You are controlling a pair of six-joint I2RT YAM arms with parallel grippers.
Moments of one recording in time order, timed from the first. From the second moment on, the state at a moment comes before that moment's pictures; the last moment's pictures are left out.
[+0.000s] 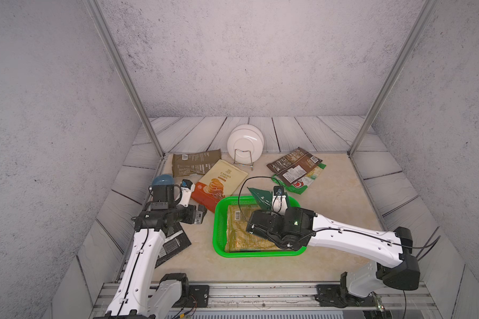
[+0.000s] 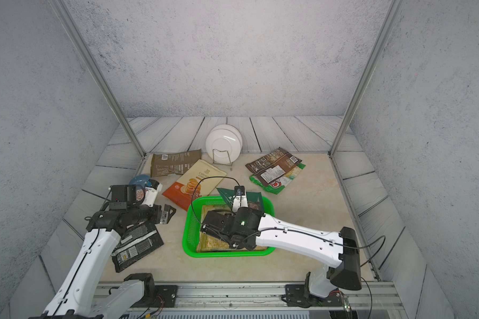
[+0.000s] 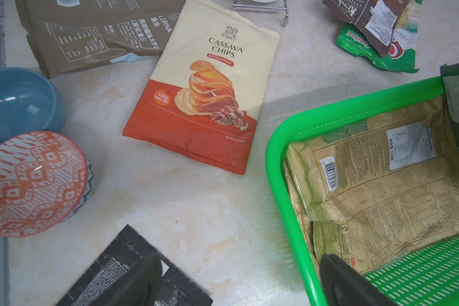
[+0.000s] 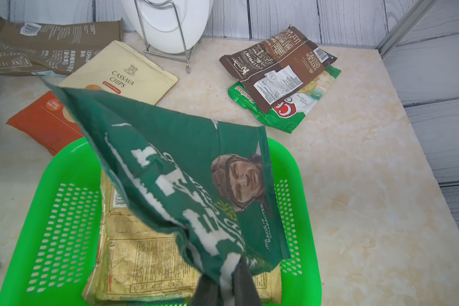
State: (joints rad) left arm 0.00 0.96 0.91 -0.84 0.32 0.18; right arm 1.30 1.54 1.51 -1.29 0.80 1.16
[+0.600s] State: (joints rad) left arm 0.00 0.96 0.91 -0.84 0.32 0.18; right arm 1.41 1.75 1.65 -1.41 0.76 1.40
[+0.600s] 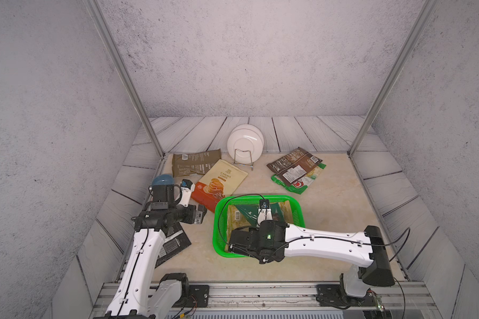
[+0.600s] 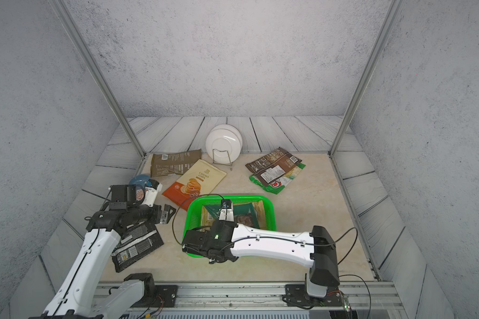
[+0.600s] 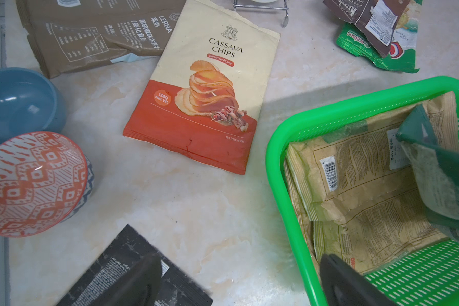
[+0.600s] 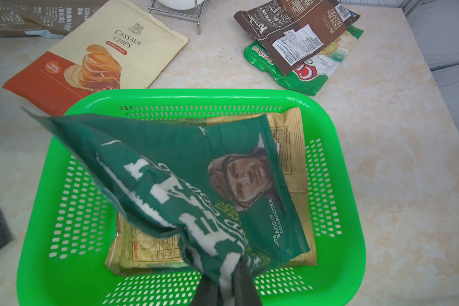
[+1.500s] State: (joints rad) left arm 0.00 0.96 0.91 -0.84 0.32 0.18; right arm 1.29 1.66 1.47 -1.00 0.58 1.06
